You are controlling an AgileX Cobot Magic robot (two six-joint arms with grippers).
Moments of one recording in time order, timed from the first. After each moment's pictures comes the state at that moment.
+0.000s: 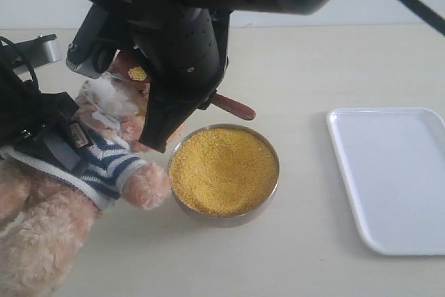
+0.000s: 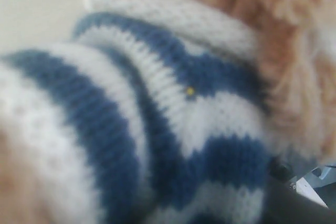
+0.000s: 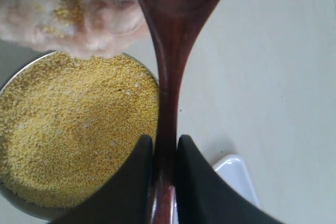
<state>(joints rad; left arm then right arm) -0.11 1.55 -0.97 -0.49 1.22 0.31 1.06 1.88 -1.63 -0.51 1.22 0.05</state>
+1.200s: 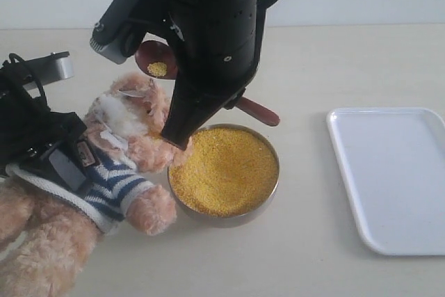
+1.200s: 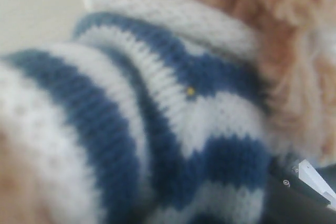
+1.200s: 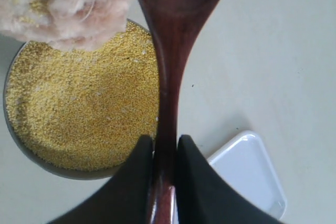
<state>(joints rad) -0.16 1.55 -0.93 -0.49 1.22 0.31 1.02 1.76 -1.54 -0.43 1.22 0.05</state>
